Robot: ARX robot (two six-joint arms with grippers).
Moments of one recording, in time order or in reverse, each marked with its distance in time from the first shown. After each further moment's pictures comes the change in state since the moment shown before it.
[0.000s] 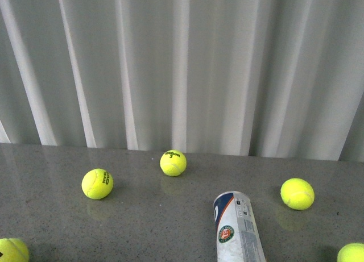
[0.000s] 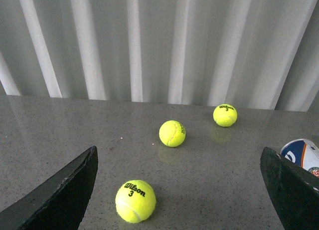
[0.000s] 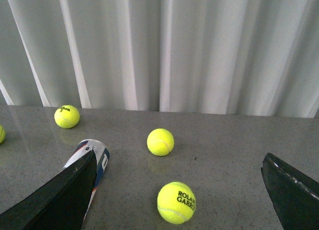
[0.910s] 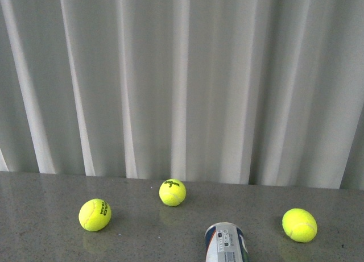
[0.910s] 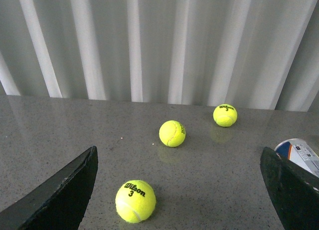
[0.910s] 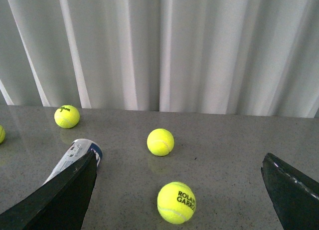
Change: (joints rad) left arm 0.000 0.000 0.000 0.000 0.000 0.000; right arm 0.000 0.000 0.000 0.000 0.000 0.000
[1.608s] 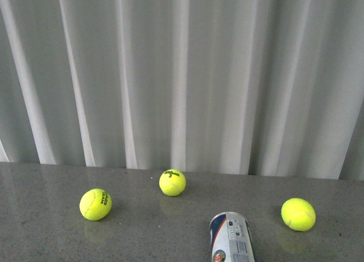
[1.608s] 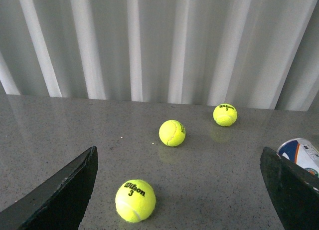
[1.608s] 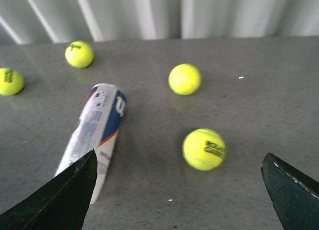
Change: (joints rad) left arm 0.000 0.000 0.000 0.000 0.000 0.000; right arm 0.007 0.673 0.302 -0.044 -0.116 0.086
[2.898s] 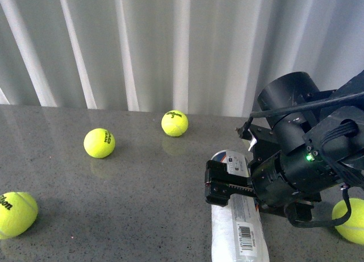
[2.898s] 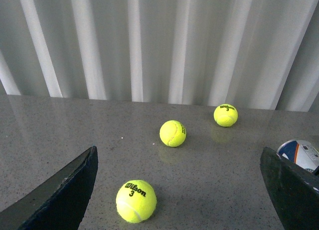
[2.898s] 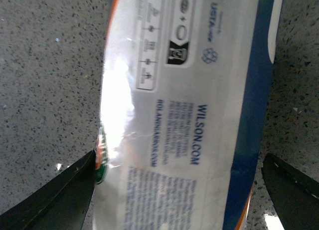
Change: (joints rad) left arm 0.000 -0.002 0.000 0.000 0.000 0.000; right arm 0.332 1.415 0.787 -0.011 -0.033 0.316
